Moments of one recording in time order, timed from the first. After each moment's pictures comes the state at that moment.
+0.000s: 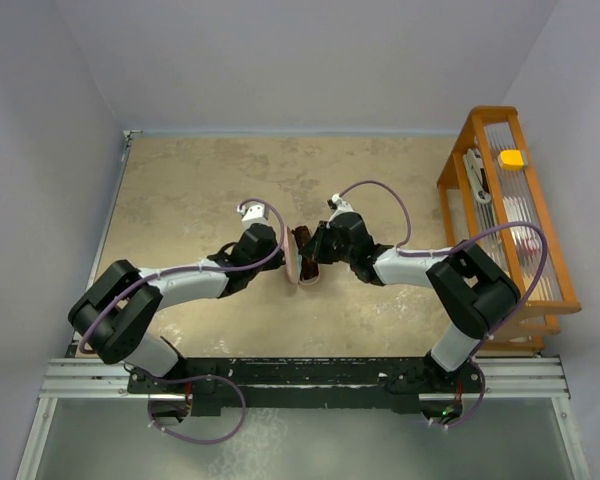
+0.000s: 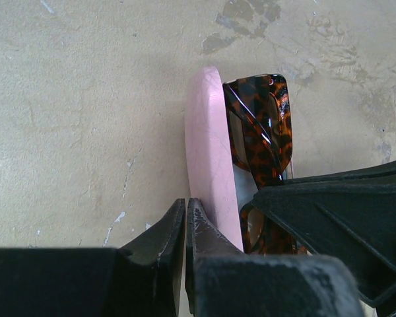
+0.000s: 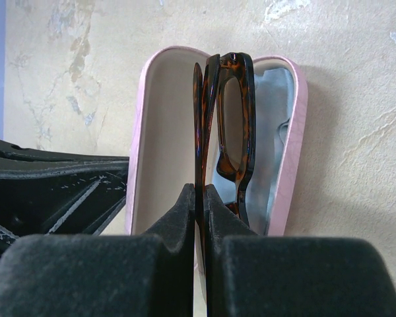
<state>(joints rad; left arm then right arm) -0.72 1.51 0.68 0.18 -0.29 -0.76 0.68 1.68 0.76 0.37 -0.10 0.74</state>
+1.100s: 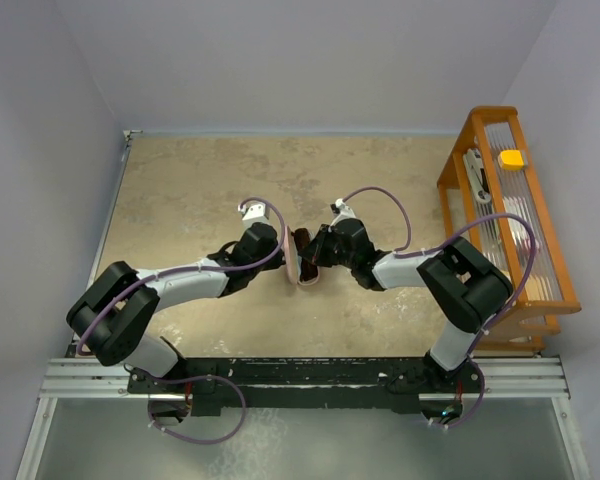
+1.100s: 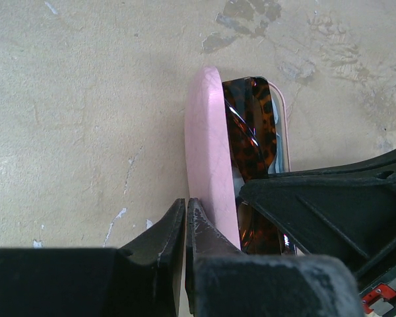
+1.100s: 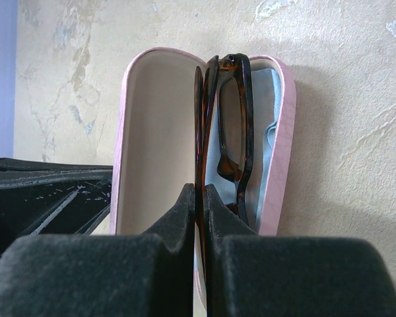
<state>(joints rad) -0.73 1.50 0.70 0.14 -0.30 -0.76 0.68 1.73 0.70 0.53 -0.09 0.78</state>
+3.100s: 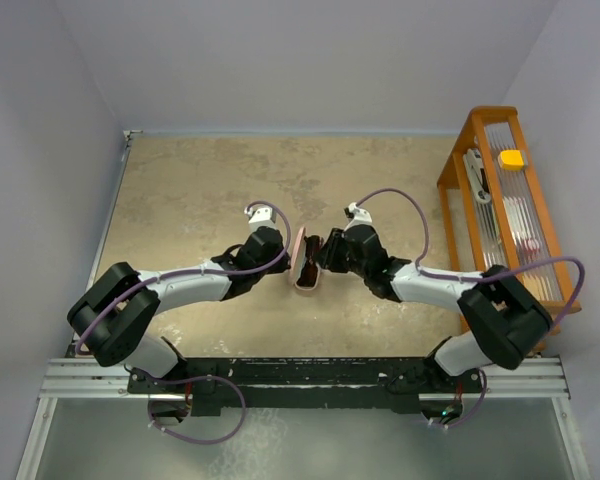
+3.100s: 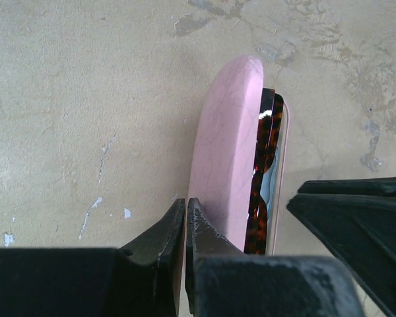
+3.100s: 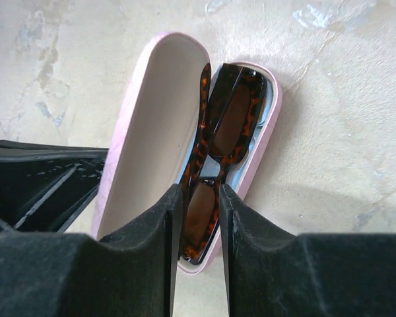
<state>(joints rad) -0.78 1.49 0.70 0.14 -0.30 -0.76 0.70 1.50 0.62 0.30 0.07 0.73</state>
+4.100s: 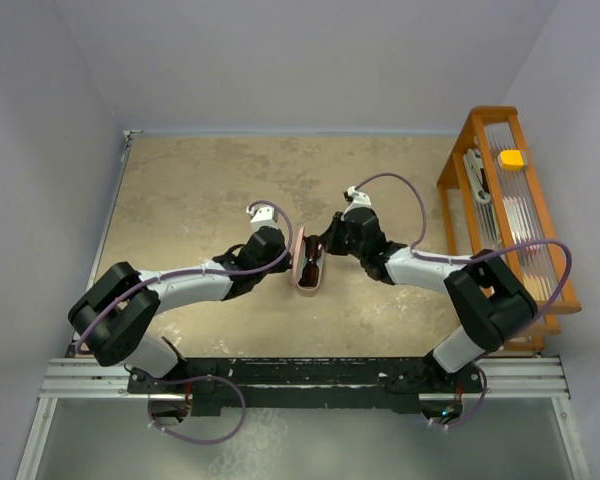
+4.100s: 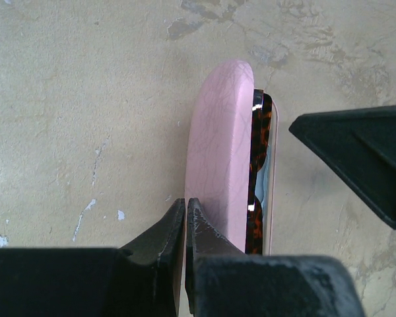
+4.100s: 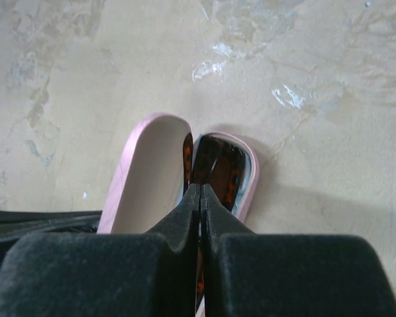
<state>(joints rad) -0.79 1.50 0.71 0.14 -0.32 -0.76 0.62 1.57 0.73 0.30 0.06 0.63</state>
